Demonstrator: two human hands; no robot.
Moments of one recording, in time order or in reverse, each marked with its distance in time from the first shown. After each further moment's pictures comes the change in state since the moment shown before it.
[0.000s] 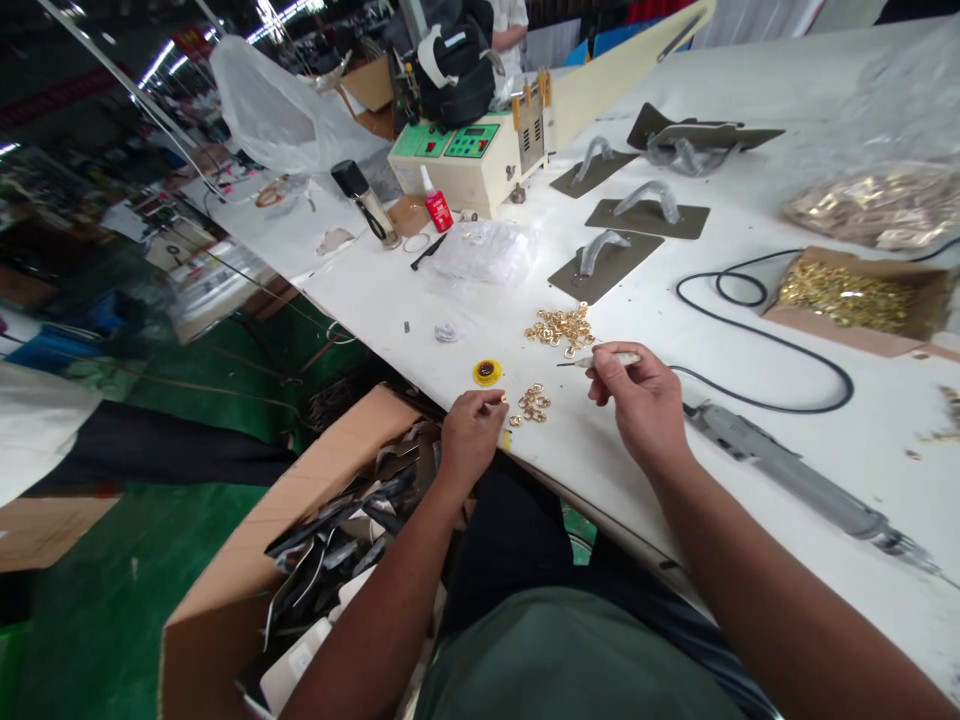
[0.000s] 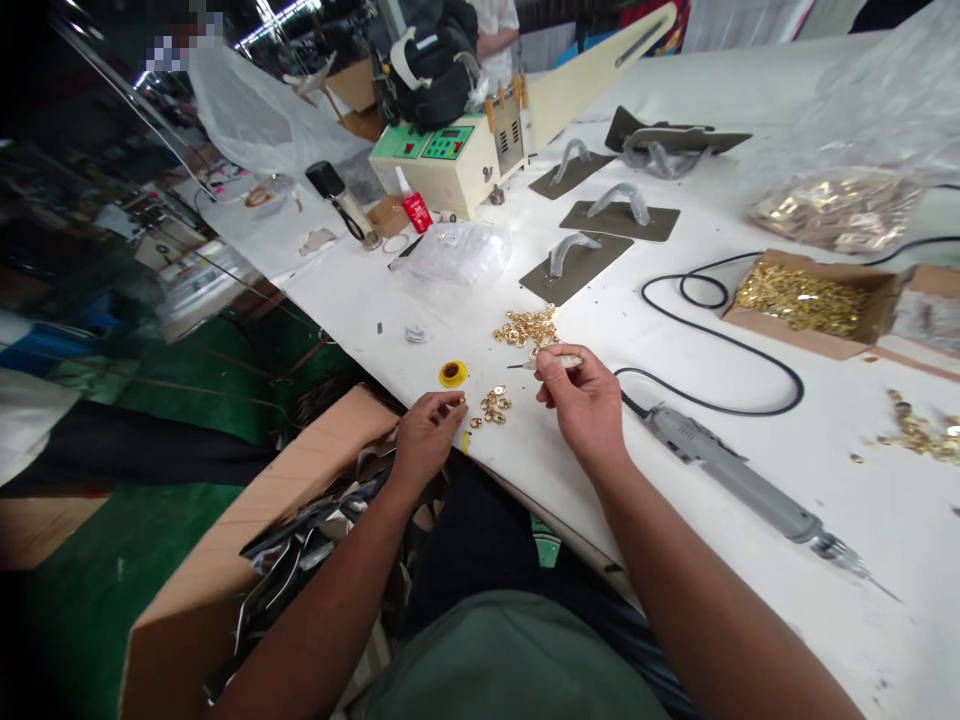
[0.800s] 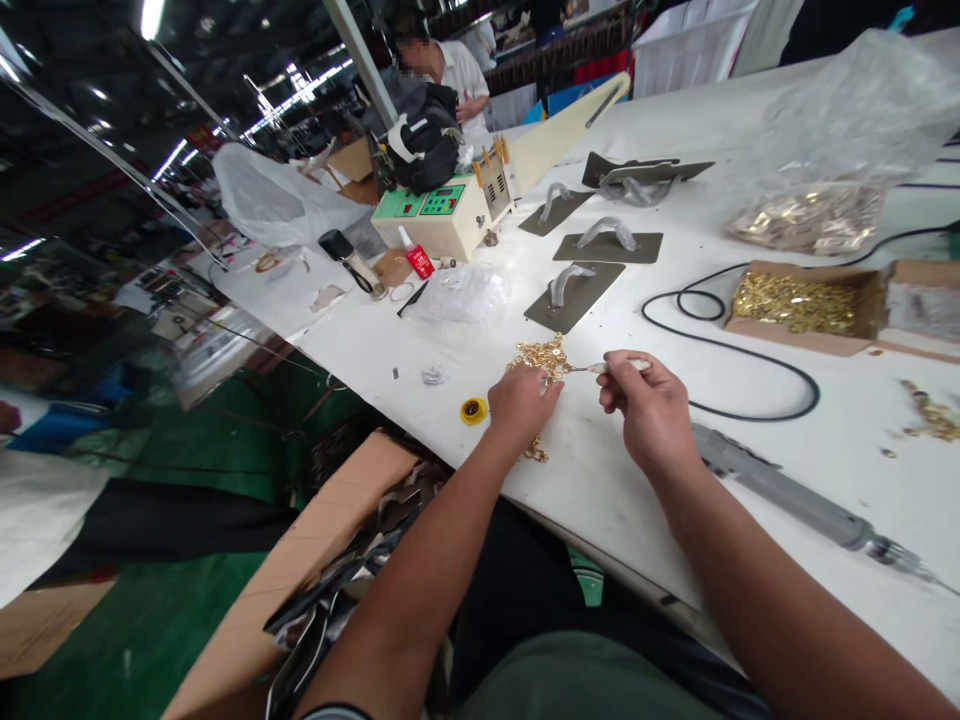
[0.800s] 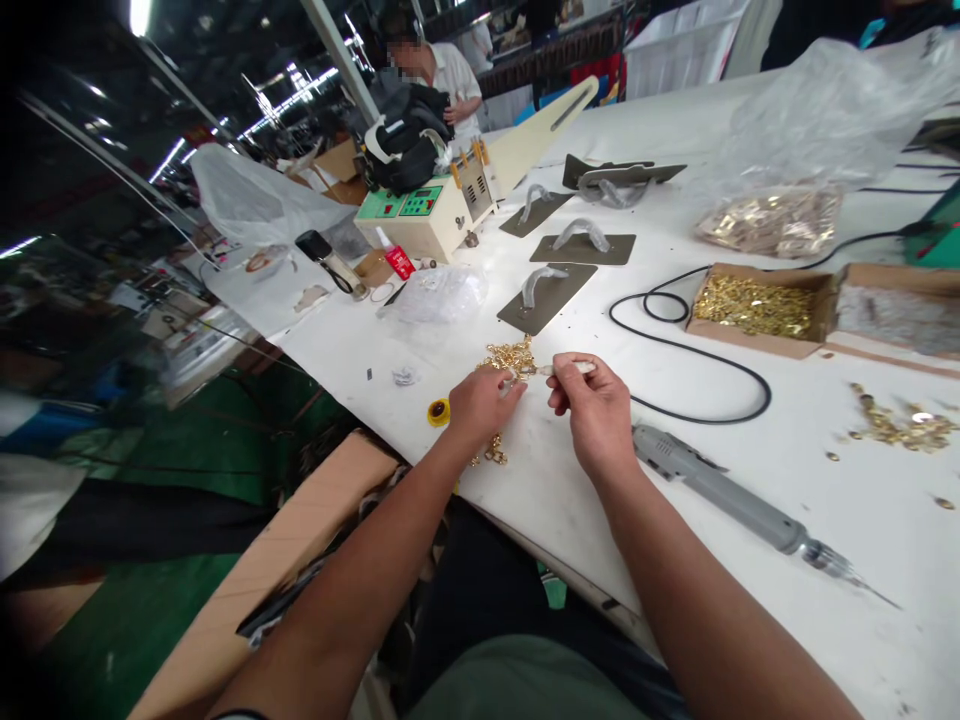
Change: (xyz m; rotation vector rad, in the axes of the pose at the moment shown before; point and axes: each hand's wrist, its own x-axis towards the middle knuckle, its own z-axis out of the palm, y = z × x) left_hand 0.091 0.063 0.083 0.421 -0.199 0.259; right_hand 0.028 0.002 -0.028 0.157 0.199 0.089
